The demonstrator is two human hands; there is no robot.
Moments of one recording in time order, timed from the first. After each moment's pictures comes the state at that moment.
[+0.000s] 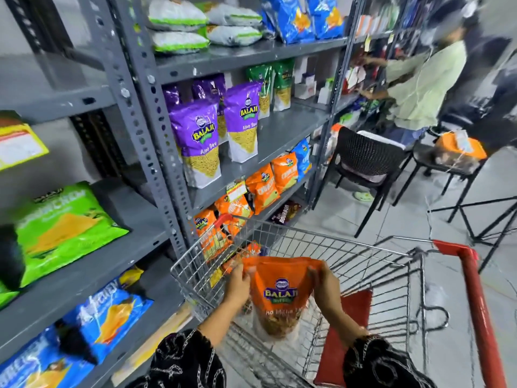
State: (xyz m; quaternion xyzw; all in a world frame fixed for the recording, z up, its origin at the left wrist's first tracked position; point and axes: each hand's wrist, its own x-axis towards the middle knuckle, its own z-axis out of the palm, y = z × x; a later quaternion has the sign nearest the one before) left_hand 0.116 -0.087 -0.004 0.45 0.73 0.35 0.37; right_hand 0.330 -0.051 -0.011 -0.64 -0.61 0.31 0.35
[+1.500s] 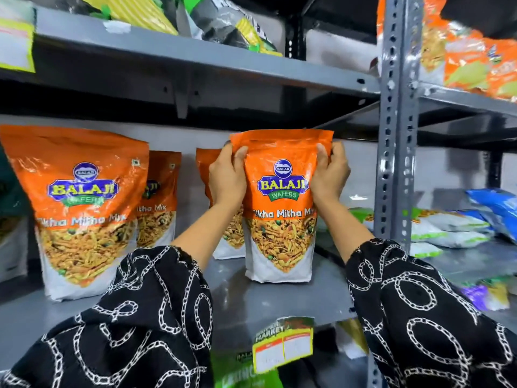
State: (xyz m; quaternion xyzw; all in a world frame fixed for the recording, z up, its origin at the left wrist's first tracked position) left_hand -0.307 -0.122 0.531 0.37 0.58 0.64 -0.34; right_hand -0.197 0.020 0.536 -0.13 -0.60 0.27 0.74
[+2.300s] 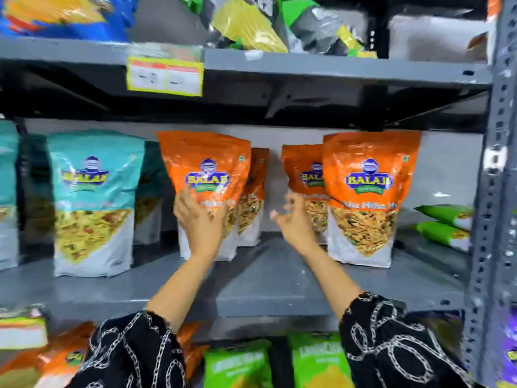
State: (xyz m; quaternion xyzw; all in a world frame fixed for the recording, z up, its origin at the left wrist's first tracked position) left_hand -0.360 -0.347 0.431 0.17 0.69 0.58 -0.40; right_hand -0.282 -0.184 0.439 -0.04 -0.80 0.42 0.44
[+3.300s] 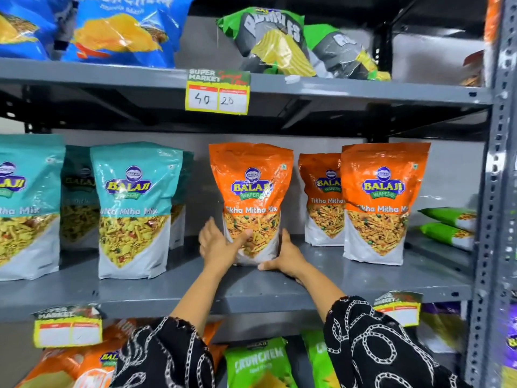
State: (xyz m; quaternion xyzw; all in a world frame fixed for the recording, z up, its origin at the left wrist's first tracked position) left_hand -0.383 -0.382 0.396 0.22 0.80 0.53 -0.20; right_hand -0.305 -0.226 0.390 -0.12 -0.87 0.42 0.22
